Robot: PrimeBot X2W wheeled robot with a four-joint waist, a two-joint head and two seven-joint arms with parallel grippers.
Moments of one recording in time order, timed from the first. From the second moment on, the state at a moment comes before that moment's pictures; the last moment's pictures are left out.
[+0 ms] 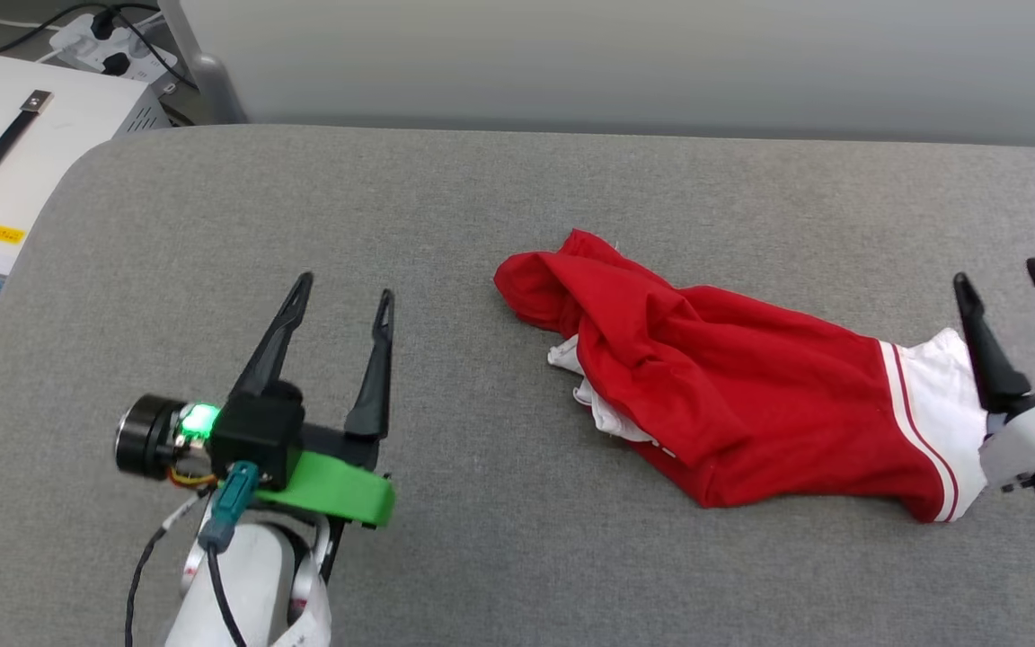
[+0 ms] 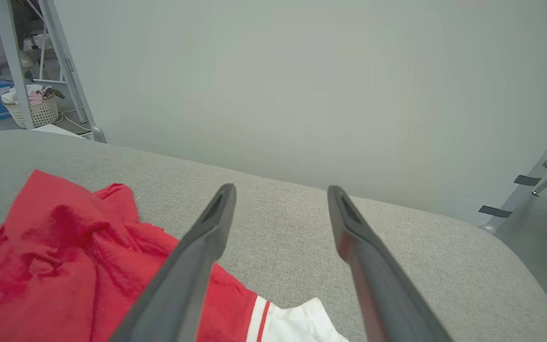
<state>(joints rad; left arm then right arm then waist) -0.18 0.12 -0.13 0.03 -0.02 -0.09 -0.26 -0.28 -0.48 0.12 0.24 0.41 0.13 -0.16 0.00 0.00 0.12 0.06</state>
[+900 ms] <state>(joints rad) -1.09 0.48 -1.26 0.11 -0.85 -0.13 0.47 -0.16 -0.34 0.15 0.00 0.34 0.13 -0.08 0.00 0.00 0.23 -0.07</state>
